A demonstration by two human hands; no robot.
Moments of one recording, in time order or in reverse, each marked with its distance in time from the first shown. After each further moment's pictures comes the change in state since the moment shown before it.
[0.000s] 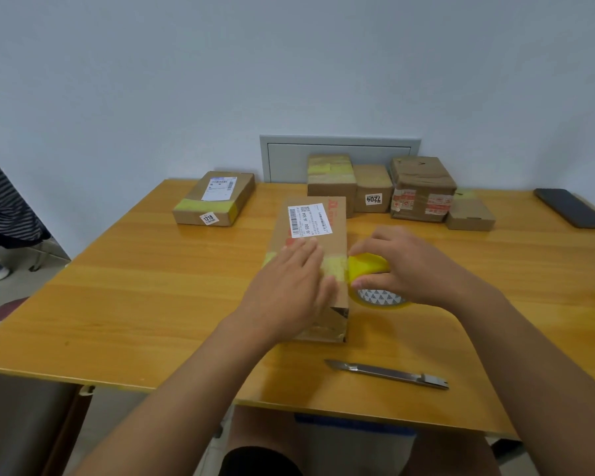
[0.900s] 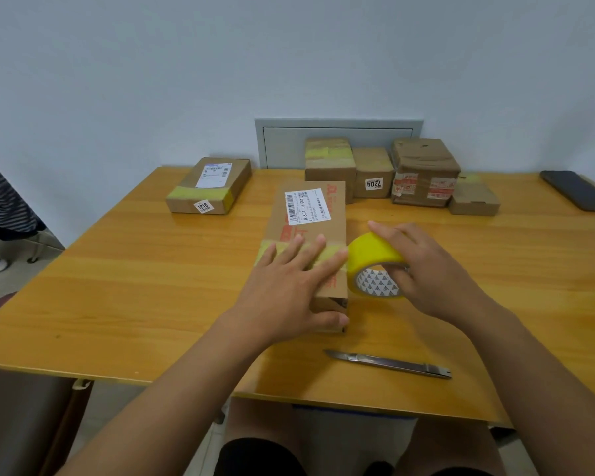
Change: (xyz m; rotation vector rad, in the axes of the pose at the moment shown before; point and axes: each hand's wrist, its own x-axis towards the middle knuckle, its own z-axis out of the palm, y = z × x) left_hand -0.001 -0.011 0.023 0.144 -0.127 0.109; right_hand -0.026 0.028 0.043 0.141 0.286 0.031
